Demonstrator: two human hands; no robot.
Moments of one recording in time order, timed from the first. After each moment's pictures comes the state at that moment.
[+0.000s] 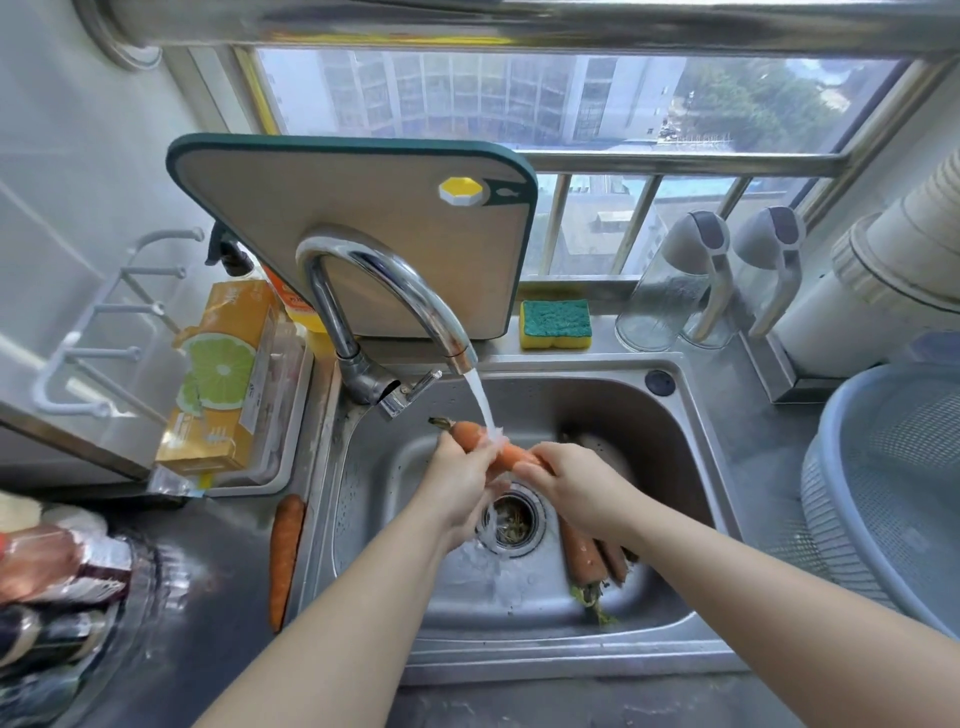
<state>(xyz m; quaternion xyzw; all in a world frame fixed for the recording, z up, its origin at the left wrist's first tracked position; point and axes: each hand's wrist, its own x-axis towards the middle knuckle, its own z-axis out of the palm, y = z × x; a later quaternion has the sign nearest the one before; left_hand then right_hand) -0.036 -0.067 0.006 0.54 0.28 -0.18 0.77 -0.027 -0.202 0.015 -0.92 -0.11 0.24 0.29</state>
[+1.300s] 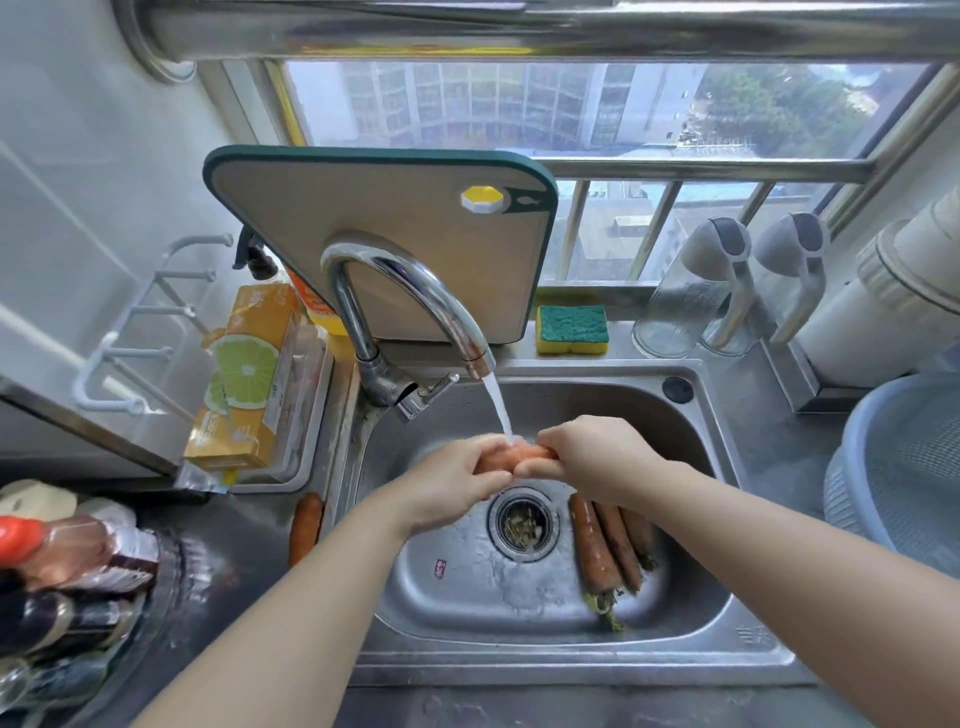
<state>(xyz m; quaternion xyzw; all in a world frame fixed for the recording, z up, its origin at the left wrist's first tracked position) -0.034 -0.018 0.013 0.84 -0.06 -0.27 0.46 0.007 -0.204 0.025 -0.94 -0.28 0.16 0.08</state>
